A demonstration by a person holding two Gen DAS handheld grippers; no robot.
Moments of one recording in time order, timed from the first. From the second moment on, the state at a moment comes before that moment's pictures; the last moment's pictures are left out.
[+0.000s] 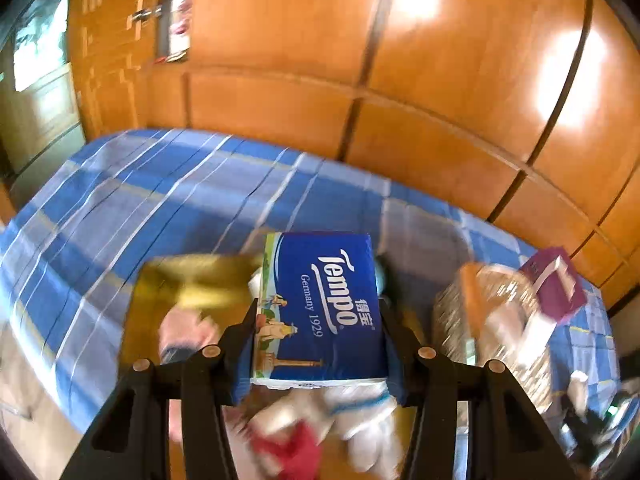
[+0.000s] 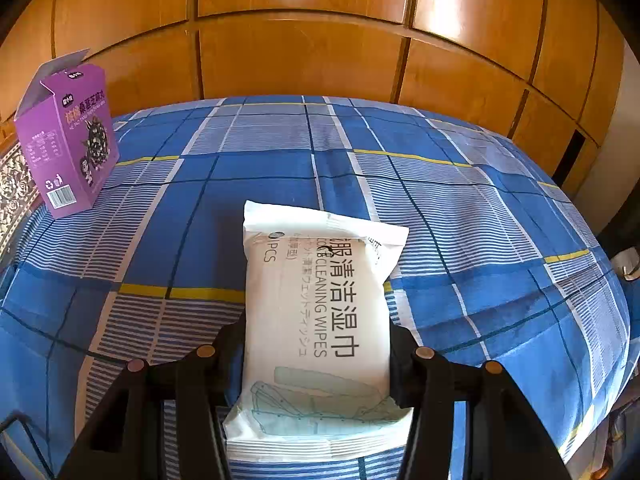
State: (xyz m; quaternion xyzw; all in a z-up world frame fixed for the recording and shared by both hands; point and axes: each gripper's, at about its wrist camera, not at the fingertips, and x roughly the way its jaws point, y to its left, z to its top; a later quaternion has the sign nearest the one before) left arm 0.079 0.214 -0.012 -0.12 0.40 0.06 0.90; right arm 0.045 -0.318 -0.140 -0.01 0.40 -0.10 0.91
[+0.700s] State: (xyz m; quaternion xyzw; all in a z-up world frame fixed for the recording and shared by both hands) left arm -0.009 0.225 -0.057 -0.09 0.37 0.13 0.91; right arm 0.045 -0.308 -0.141 -0.02 0.40 -0.14 0.91
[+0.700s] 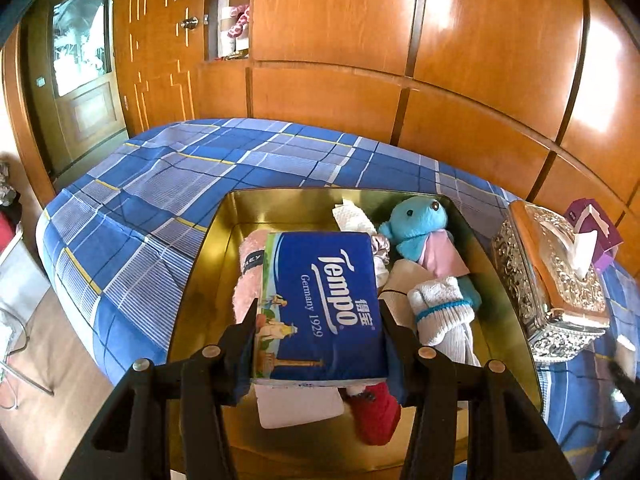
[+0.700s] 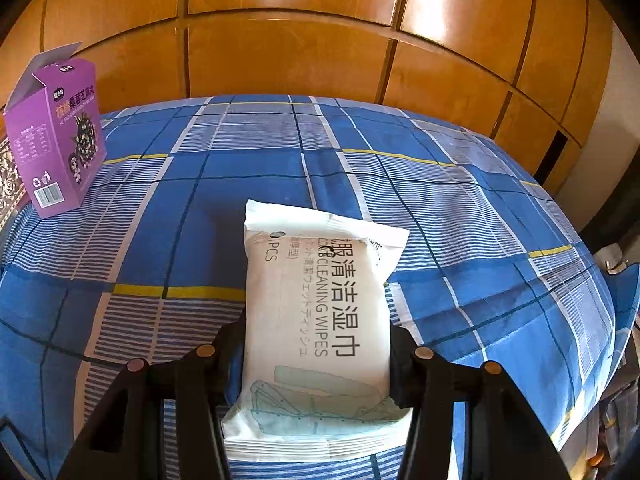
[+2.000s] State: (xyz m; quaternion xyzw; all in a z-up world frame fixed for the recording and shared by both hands) left arm 0.075 0.243 -0.079 -0.17 0.43 0.08 0.88; right arm 0.041 -0.308 -0.141 -0.02 0.39 -0.14 0.91
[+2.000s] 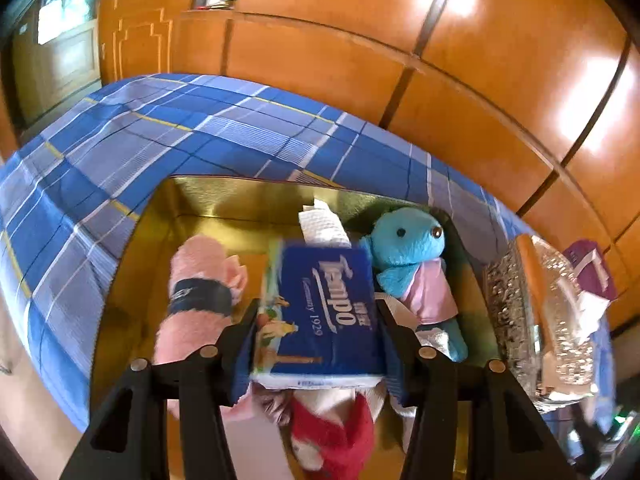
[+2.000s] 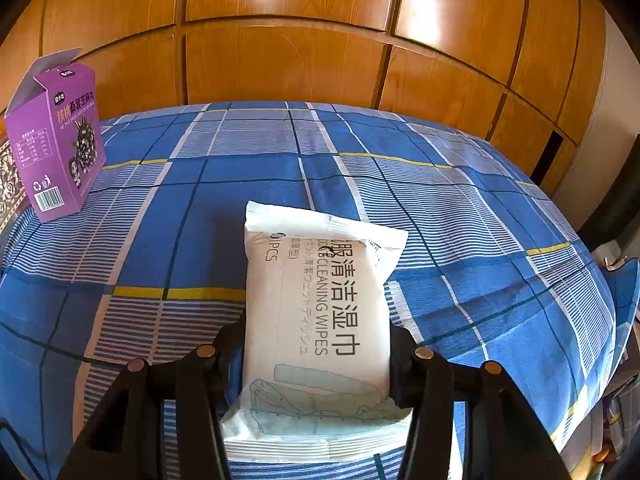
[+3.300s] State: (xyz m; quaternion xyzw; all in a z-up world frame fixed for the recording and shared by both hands) left arm -0.008 0.198 -0.035 -0.04 0.34 0.08 0.93; right arm 0.179 -0.251 -0.078 -0.04 0.50 -0.04 0.86
